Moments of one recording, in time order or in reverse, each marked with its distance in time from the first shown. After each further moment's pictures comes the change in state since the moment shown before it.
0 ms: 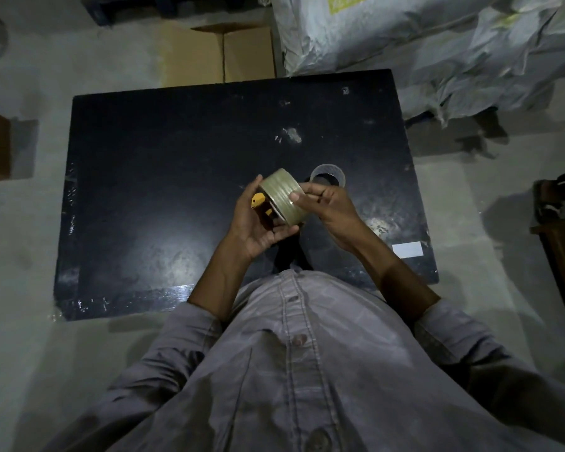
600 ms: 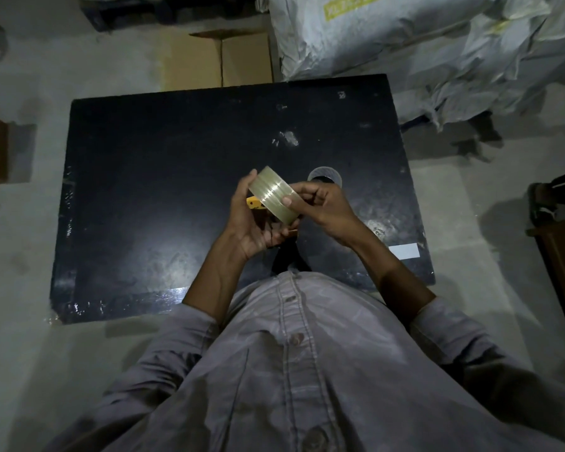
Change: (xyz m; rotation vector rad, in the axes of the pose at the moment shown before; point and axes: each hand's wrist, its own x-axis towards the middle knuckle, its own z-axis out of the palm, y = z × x) left_hand -0.006 0.010 0.007 0.075 -0.099 -0.079; right_hand 0.000 -0.012 0.002 -0.163 -0.074 -0.109
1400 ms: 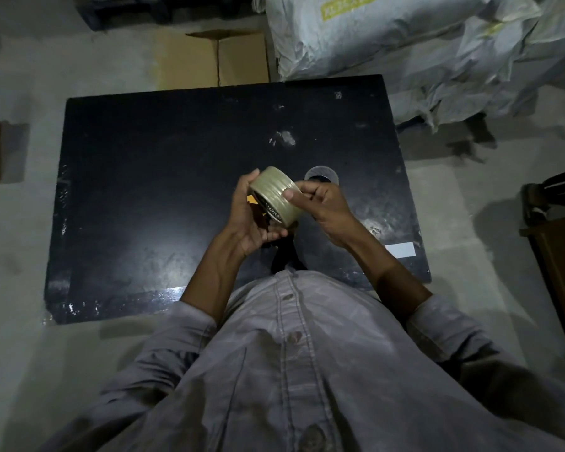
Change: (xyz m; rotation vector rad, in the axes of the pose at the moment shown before) left_hand -0.001 -0.002 0.009 0.102 0.182 0.105; right_hand -0.001 0.001 0.002 0.146 0.045 0.042
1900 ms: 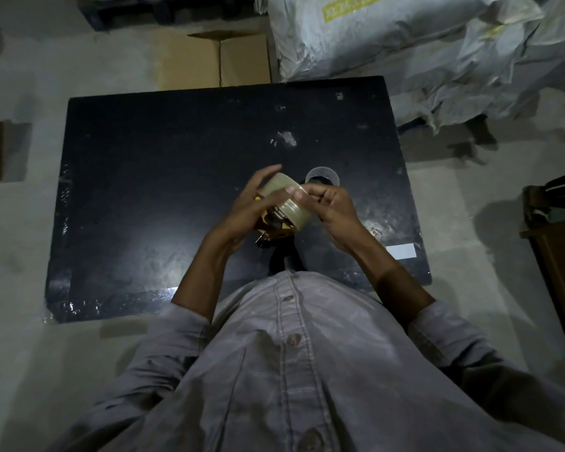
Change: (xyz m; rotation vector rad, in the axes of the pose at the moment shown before) left_hand -0.002 0.008 -0.014 0.493 -0.087 0.414; right_hand -0.005 0.007 -0.005 0.004 0.067 -0.066
